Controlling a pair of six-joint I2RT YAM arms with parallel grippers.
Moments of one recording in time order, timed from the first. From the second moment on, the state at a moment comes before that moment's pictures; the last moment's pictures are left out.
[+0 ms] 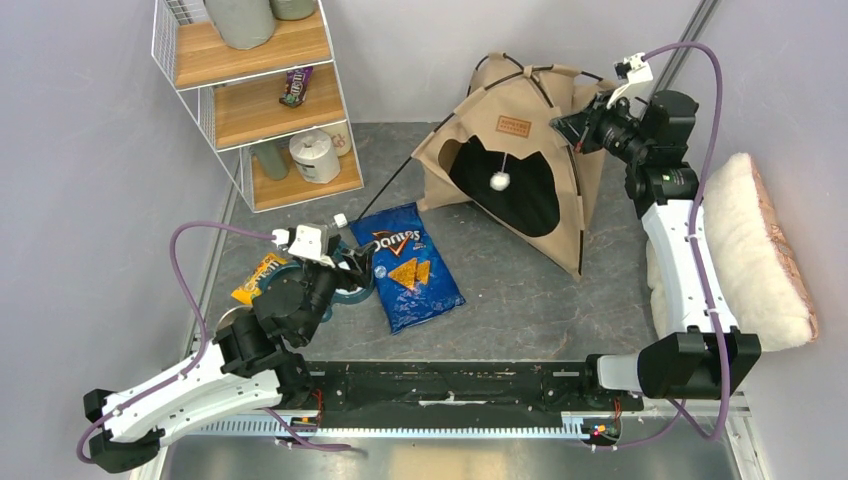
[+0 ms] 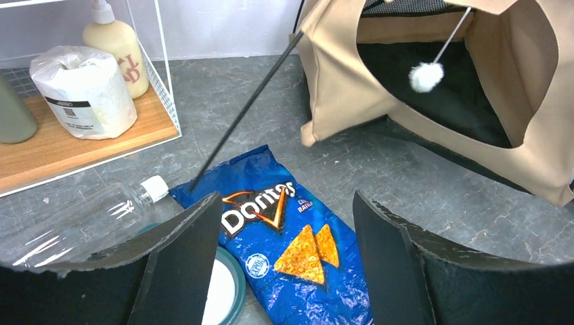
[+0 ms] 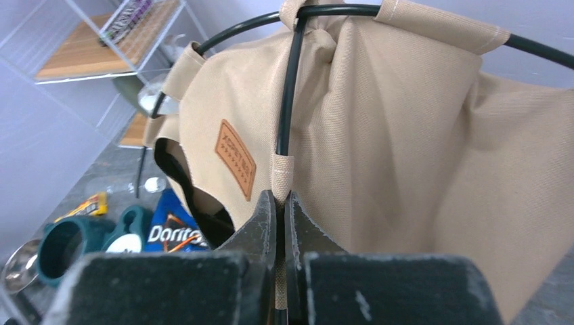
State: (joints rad) left arm -1.06 0.50 0.62 -0.13 -0.74 -0.17; right arm -0.04 1.34 1.42 -0.22 -0.59 0.19
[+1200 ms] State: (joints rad) left arm -1.06 0.61 0.65 -0.13 -0.77 -0.17; right arm -0.04 1.37 1.32 -0.23 -0.69 0.22
